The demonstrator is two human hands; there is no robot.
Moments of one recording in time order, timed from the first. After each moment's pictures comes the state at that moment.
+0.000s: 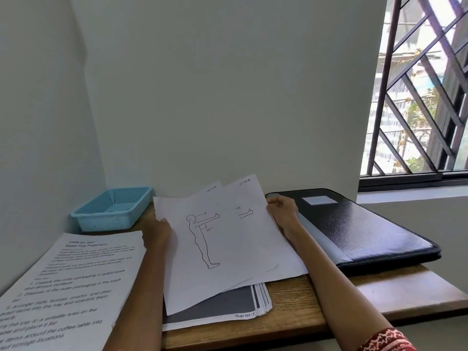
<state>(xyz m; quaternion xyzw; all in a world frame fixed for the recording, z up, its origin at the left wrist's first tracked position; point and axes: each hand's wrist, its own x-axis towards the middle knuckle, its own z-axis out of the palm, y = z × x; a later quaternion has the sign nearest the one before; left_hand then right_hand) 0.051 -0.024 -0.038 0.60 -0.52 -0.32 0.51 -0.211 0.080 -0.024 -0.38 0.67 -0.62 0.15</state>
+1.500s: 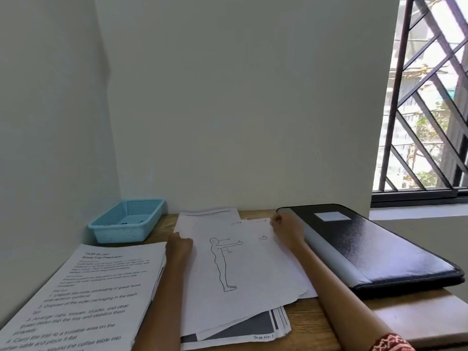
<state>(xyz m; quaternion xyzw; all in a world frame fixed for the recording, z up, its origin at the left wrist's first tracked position) 0.047 -0.022 -0.041 0.59 -0.55 -0.40 0.43 -0.205 0.053 -0.028 -0.48 0.78 -0.41 0.01</state>
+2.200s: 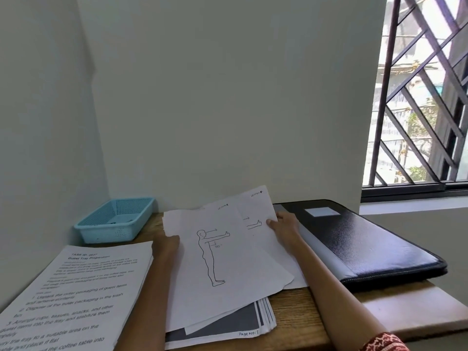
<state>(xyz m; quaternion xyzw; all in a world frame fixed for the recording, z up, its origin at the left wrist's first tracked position) 0.041 -0.014 -0.037 0.62 -0.48 -0.42 0.47 -0.221 0.068 -0.038 -0.39 0.67 -0.61 0.18</state>
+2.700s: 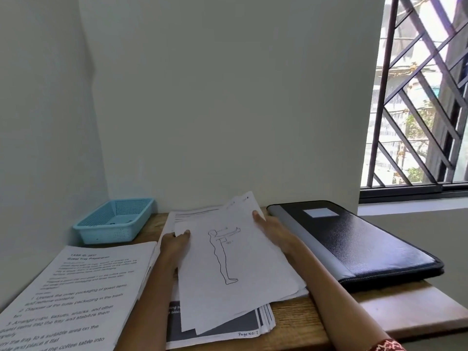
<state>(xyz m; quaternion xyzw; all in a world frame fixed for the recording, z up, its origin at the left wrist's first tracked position) 0.031 -0.003 -0.031 0.51 -0.48 -0.51 0.49 -0.200 0.072 -0.025 -0.48 0.63 -0.51 0.35</state>
